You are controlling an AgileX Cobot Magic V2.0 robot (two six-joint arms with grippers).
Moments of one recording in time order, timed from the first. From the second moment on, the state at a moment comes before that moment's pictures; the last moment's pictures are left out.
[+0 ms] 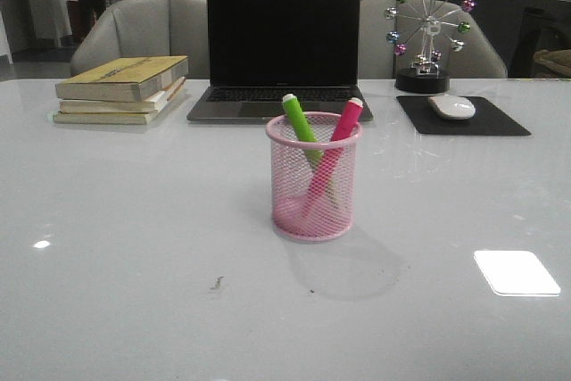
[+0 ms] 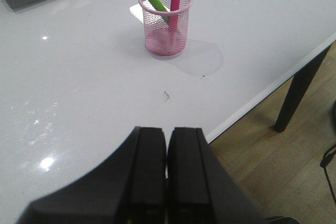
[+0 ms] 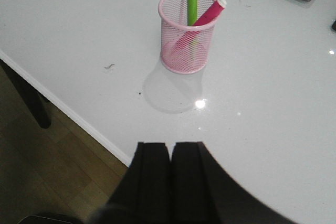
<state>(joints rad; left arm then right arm) -0.76 0.36 -0.54 0.07 0.76 -0.07 0.57 0.44 -0.50 0.06 0.64 -0.05</state>
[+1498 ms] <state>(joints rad) -0.04 0.00 0.00 -0.02 0.12 -0.07 0.57 0.44 -0.50 0.06 0.64 -0.05</state>
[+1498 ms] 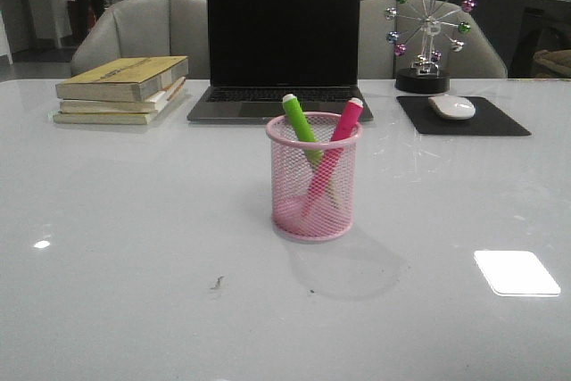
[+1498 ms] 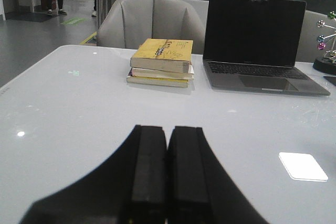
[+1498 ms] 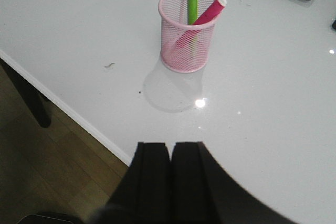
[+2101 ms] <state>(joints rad) -0.04 0.00 0.00 -0.03 0.02 0.01 0.57 0.44 -0.50 0.06 0.64 -0.05</state>
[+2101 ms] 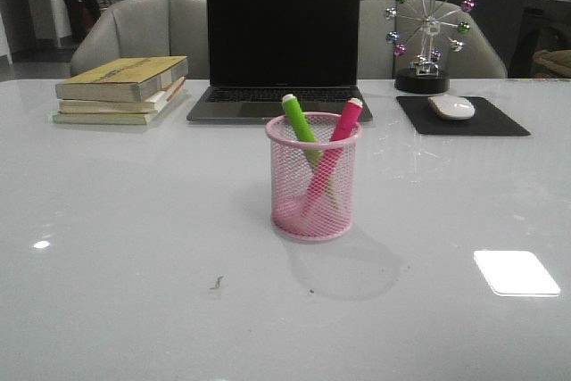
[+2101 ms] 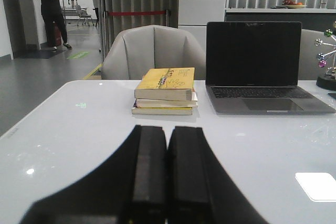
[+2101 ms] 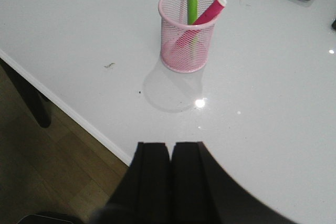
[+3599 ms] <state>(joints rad) -0.09 0.00 0.00 -0.03 0.01 0.01 0.55 0.41 -0.47 0.06 0.62 -0.05</state>
